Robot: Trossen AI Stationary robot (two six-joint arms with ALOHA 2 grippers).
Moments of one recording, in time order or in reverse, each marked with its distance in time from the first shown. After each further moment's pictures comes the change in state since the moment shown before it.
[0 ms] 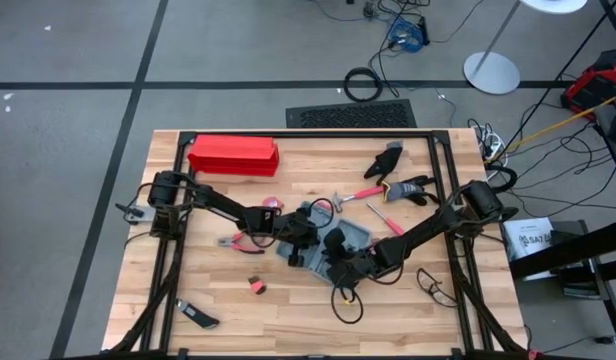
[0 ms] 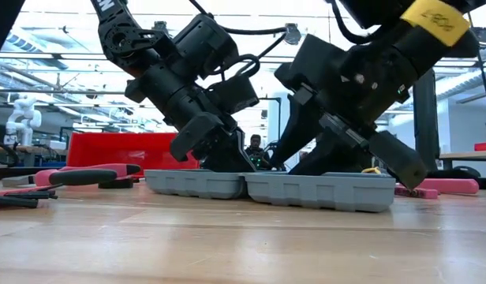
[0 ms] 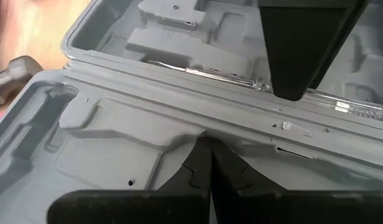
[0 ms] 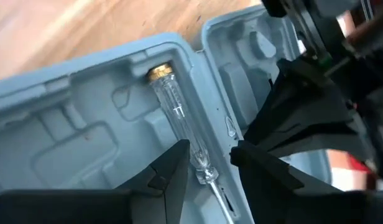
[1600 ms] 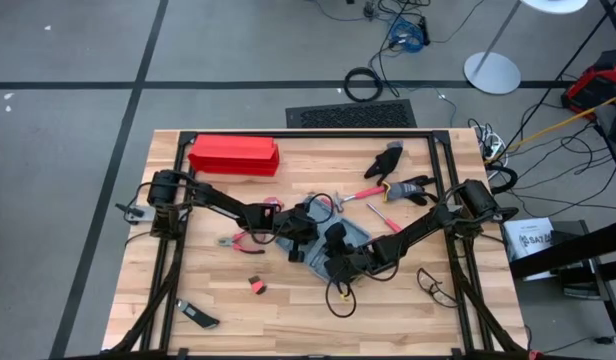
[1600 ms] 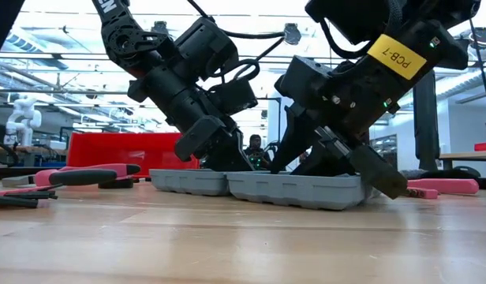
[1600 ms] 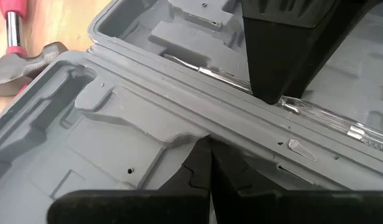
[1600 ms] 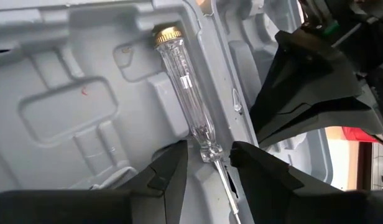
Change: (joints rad) left arm 0.007 -0.002 0.000 -0.002 -0.005 0.000; right arm -0.052 0.006 0.005 0.055 0.080 0.044
